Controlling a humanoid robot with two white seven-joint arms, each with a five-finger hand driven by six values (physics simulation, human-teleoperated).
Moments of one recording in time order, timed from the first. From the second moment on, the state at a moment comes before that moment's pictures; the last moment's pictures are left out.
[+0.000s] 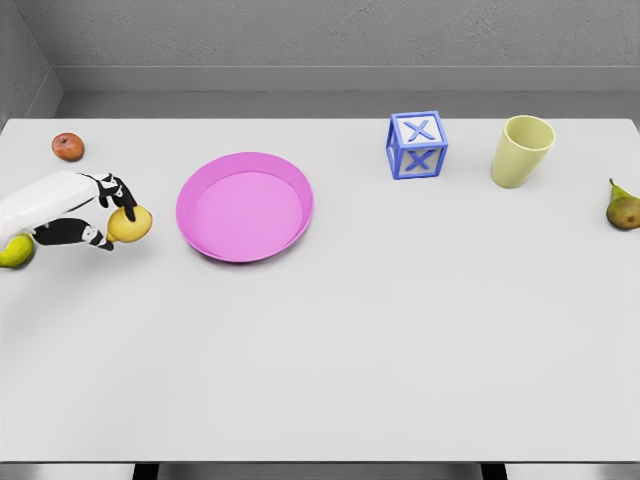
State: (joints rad) left arm -0.22 0.79 -0.13 -1.54 -0.23 -0.44 -0.52; right arm 0.03 0.00 -0.03 0.06 0.15 -0.27 -0.03
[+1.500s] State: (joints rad) left arm -0.17 0.65 0.04 -1.58 -0.24 -0.61 -0.52; right arm 0.03 0.00 -0.03 0.06 0.15 -0.27 -0.03
